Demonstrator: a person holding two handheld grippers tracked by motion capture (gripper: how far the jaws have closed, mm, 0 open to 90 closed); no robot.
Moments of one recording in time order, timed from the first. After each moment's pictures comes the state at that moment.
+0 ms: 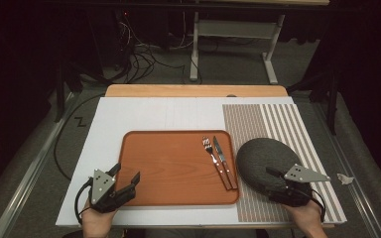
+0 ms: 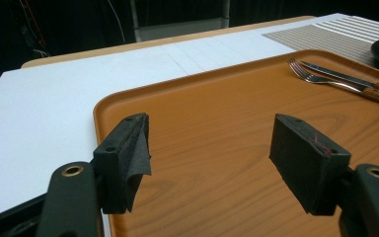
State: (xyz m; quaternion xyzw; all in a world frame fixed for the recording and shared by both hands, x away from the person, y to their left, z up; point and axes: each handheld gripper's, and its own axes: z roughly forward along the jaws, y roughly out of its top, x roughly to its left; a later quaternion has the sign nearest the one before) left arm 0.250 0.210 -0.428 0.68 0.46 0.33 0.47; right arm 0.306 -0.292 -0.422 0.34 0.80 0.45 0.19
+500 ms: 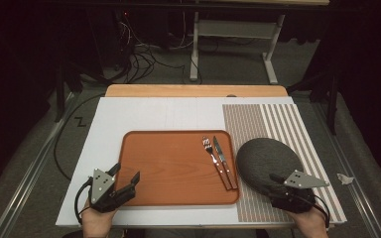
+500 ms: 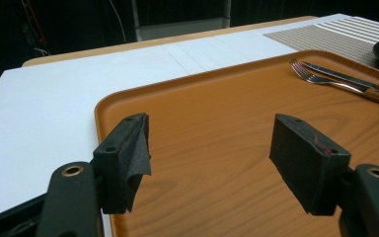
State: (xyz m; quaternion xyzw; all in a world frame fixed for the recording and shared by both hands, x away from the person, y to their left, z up) left arm 0.251 0.210 -0.428 0.68 0.46 0.33 0.47; right arm 0.294 -0.297 -0.429 0.34 0.83 0.40 0.20
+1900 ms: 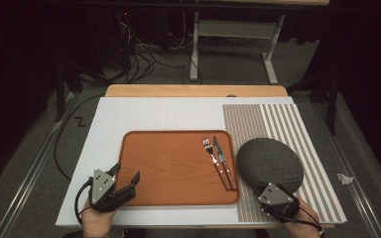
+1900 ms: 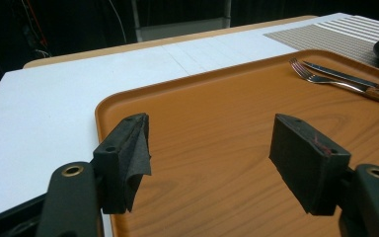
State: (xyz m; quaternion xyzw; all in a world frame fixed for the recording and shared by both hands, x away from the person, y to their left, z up) left arm 0.251 0.210 -0.427 0.68 0.46 0.34 0.47; right arm 0.273 -0.253 -0.442 0.23 0.89 0.22 0.33
